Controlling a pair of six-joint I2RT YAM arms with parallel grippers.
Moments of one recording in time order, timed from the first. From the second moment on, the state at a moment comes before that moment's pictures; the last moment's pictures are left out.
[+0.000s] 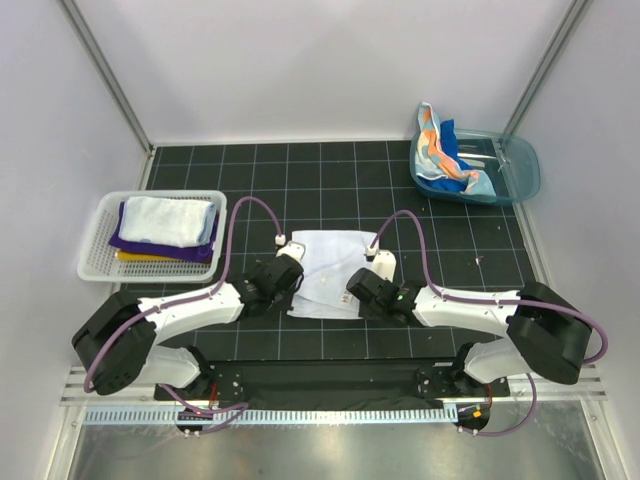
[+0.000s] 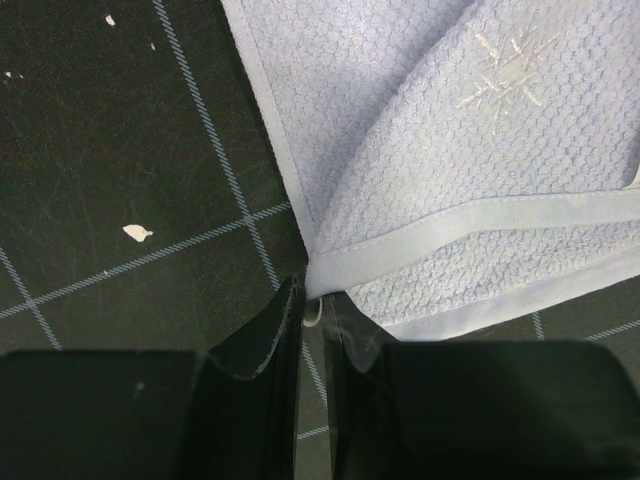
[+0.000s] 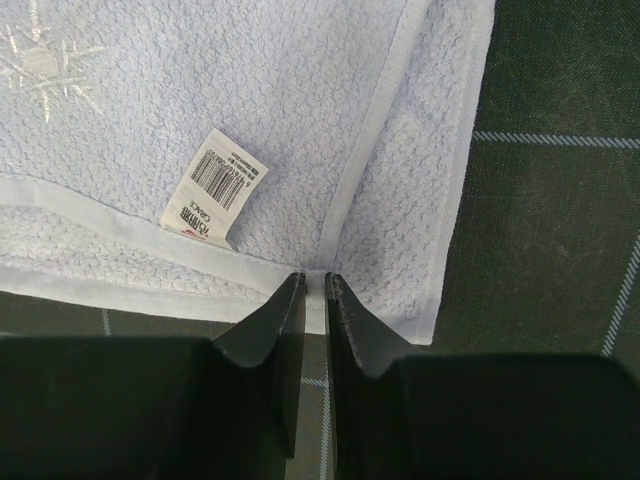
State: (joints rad) left arm -0.88 1.33 0.64 -0.27 -0.30 -0.45; right arm 0.99 1.36 0.62 -0.32 0.39 0.92
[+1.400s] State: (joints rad) left arm -0.88 1.32 0.74 -0.36 -0.27 -0.42; right arm 0.99 1.11 0.67 -0.53 0.46 0.91
